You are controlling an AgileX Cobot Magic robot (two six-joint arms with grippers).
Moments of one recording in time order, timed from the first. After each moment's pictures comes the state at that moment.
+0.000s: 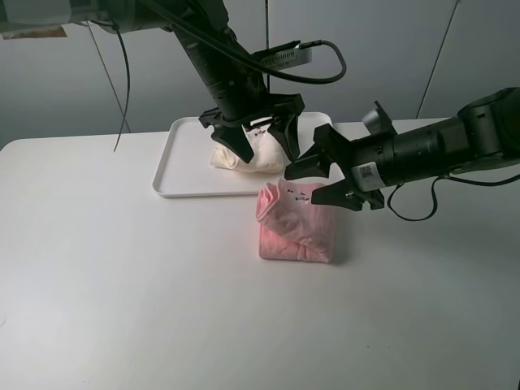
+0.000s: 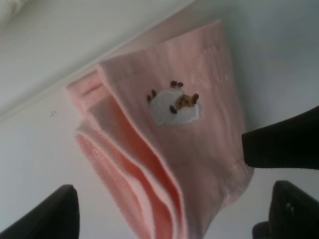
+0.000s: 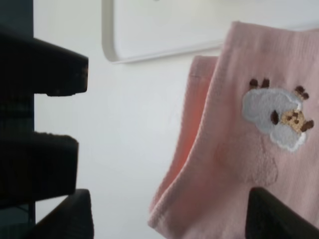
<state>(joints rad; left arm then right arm) -0.56 2.25 -2.00 -0.39 1.22 0.01 0.23 1.84 -0.76 1.63 0.77 -1.05</state>
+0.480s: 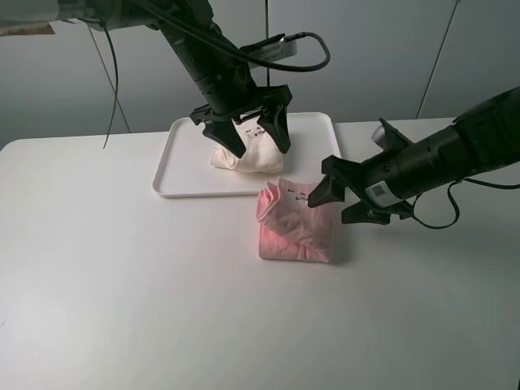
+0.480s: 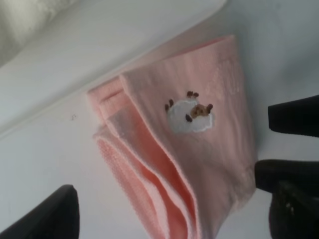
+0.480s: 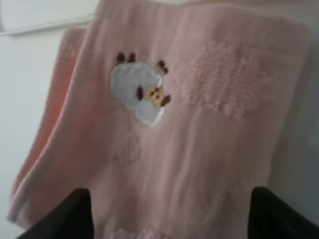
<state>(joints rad) -0.52 2.25 -2.00 -0.43 1.22 0.03 0.23 1.84 -0.76 1.37 0.54 -0.86</state>
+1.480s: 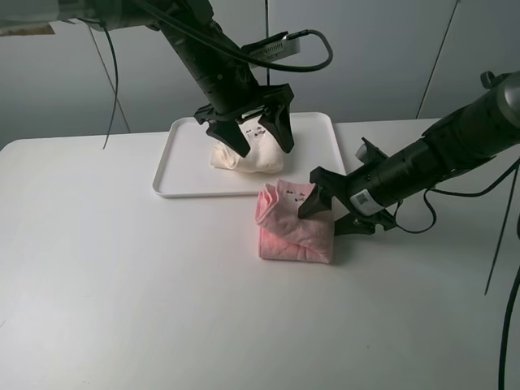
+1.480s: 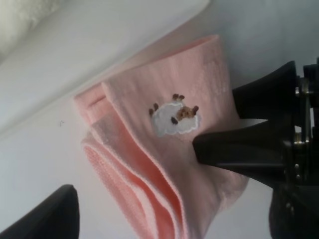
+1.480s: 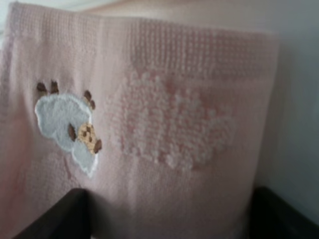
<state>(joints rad) -0.52 2.25 -2.00 -0.46 1.22 0.09 0.23 2.03 -0.88 1.32 0.61 -0.79</state>
